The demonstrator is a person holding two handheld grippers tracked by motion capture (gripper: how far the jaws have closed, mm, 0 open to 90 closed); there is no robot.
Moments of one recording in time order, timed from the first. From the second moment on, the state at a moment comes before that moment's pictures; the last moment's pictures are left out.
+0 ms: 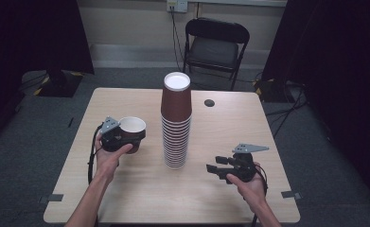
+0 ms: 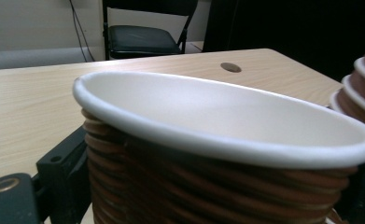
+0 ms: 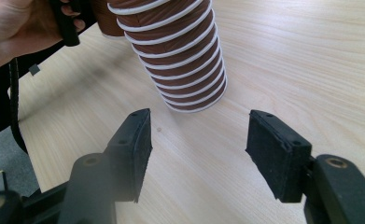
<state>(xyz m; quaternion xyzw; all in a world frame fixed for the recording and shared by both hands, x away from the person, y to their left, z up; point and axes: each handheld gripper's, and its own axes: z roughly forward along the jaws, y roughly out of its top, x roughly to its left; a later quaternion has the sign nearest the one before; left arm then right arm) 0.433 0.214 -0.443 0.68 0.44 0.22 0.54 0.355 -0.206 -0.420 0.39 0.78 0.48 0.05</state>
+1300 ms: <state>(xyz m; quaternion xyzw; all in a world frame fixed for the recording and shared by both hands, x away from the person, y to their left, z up) 0.438 0.207 -0.473 0.73 0.45 0.21 0.48 0.356 -0.205 -0.421 0.39 0.79 0.47 0.04</state>
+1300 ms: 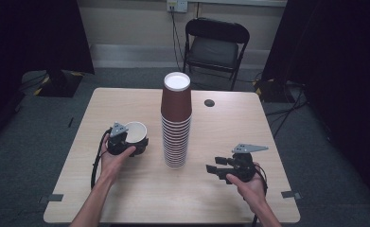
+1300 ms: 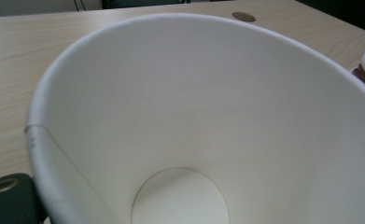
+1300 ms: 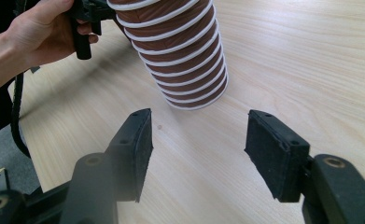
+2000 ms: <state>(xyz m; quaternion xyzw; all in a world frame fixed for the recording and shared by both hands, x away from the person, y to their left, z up) 0.431 0.211 -0.483 0.76 0.45 0.20 0.43 0.355 -0.207 -0.420 0.39 0.79 0.48 0.04</state>
